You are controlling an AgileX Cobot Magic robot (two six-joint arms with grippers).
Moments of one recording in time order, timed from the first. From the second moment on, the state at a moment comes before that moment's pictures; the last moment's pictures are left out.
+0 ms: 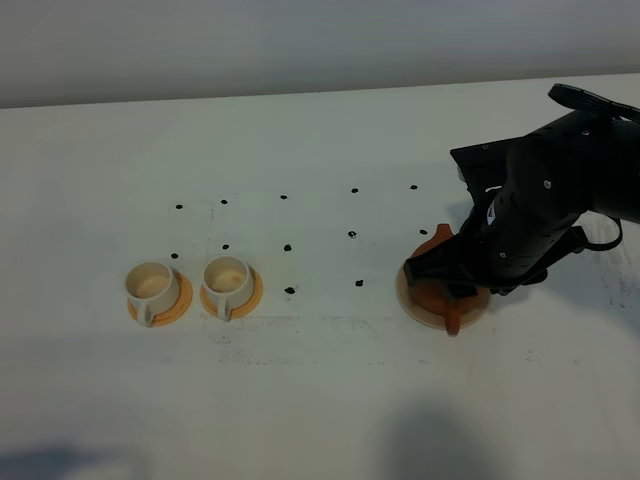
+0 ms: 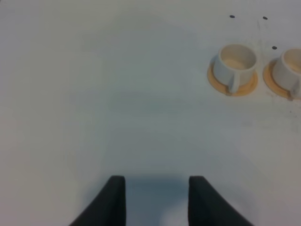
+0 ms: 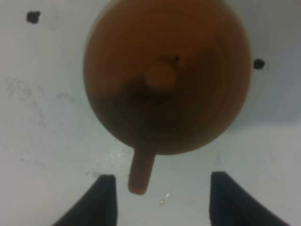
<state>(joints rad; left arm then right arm) 0.04 0.00 -0.45 0.01 1.06 -0.05 0.47 1.75 -1.11 0.03 0.79 0.31</state>
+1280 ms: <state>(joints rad) 0.04 0.00 -0.45 0.01 1.06 -0.05 0.50 1.83 -1.11 0.10 0.79 0.22</state>
